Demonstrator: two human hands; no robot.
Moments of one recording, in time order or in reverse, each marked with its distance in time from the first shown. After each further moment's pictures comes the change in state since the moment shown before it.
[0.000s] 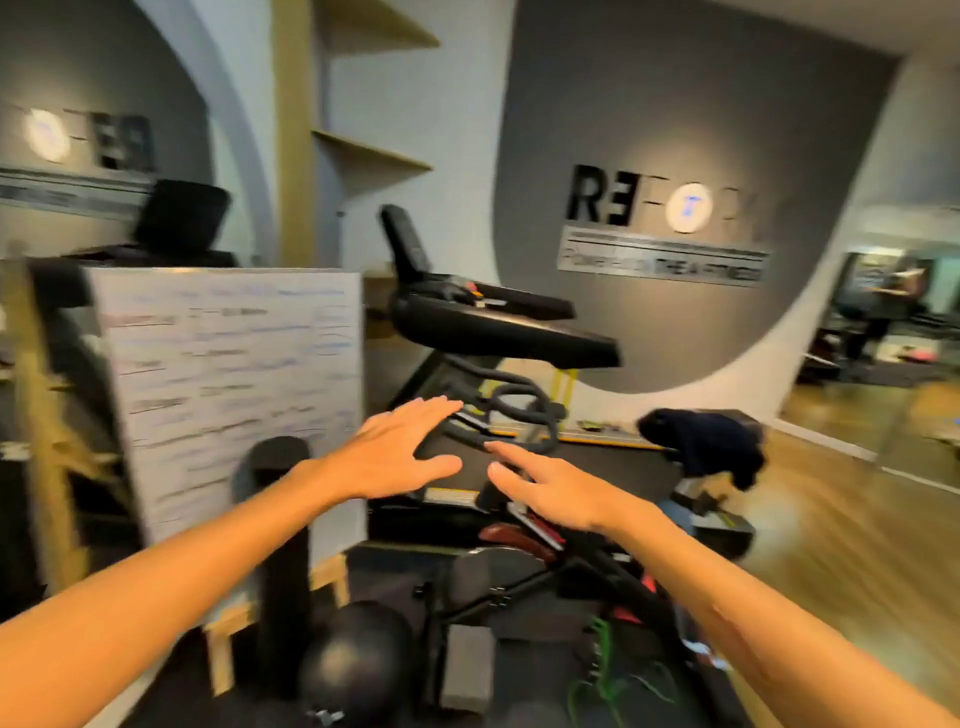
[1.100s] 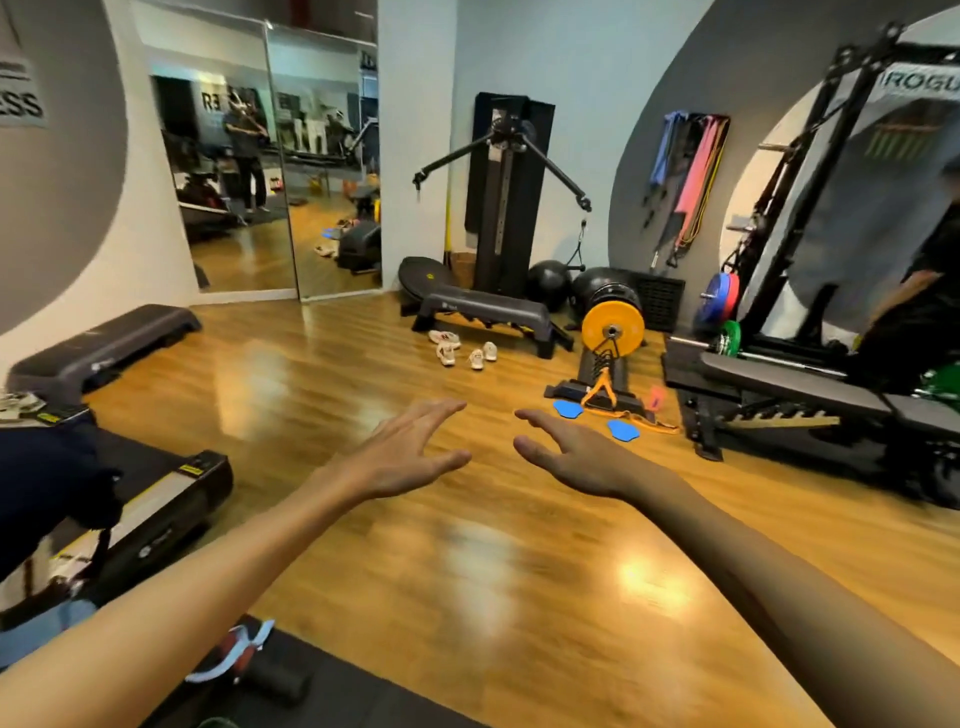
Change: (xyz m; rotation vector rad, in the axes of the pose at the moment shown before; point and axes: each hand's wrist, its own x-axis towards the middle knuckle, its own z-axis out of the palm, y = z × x) left_hand 0.505 0.640 0.450 -0.384 -0.609 1.056; right_hand -0.396 0.553 -0.322 -0.111 0.615 1.197
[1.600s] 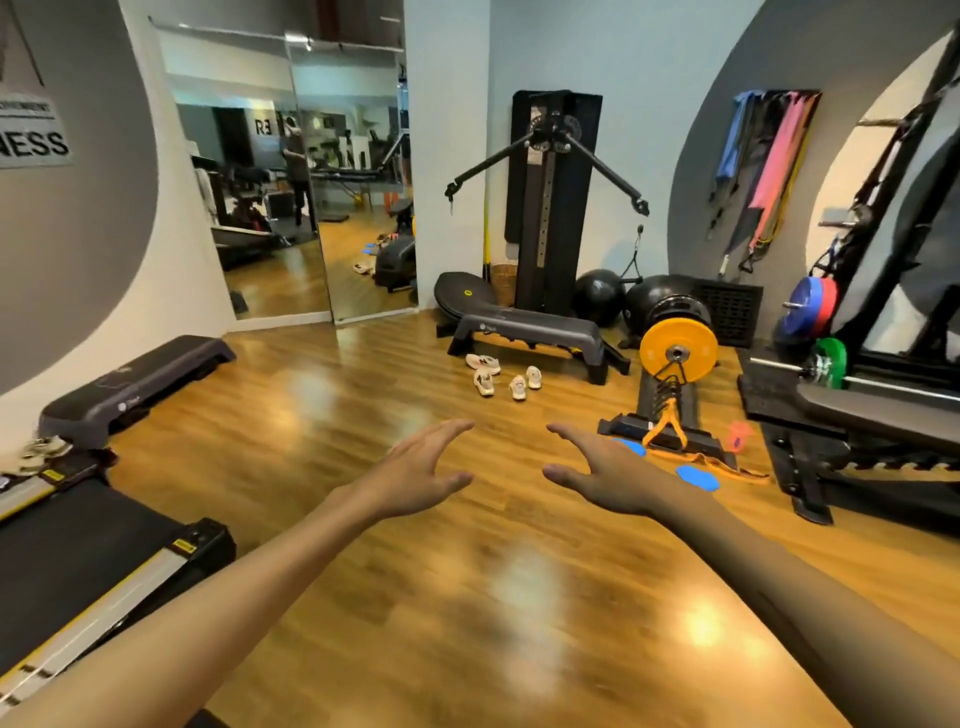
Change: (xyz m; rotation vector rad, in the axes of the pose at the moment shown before) left_hand 0.316 -0.144 -0.013 0.036 0.027 -0.065; right_hand 0.328 0.155 -0.057 -0.024 -0.029 -0.024
